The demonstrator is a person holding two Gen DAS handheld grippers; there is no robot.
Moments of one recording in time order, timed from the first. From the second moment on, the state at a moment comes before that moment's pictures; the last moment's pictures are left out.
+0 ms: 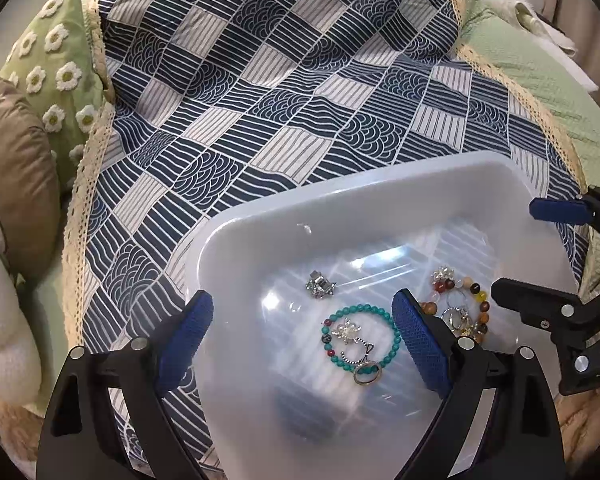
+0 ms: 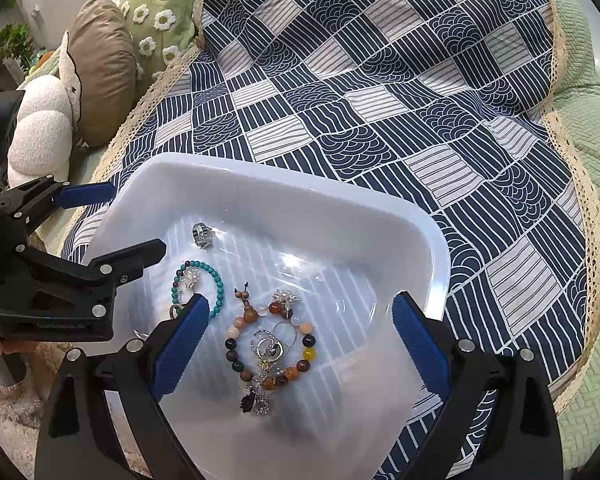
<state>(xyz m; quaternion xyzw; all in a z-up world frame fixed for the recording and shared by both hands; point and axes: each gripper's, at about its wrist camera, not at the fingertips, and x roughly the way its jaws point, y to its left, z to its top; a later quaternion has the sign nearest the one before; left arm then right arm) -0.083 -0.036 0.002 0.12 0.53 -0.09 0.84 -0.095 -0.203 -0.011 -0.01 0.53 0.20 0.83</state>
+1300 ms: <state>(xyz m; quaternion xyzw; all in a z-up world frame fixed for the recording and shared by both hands) -0.083 -0.034 0.000 0.12 0.53 -0.09 0.83 -0.098 -0.197 -0.013 -0.01 0.53 0.20 0.82</state>
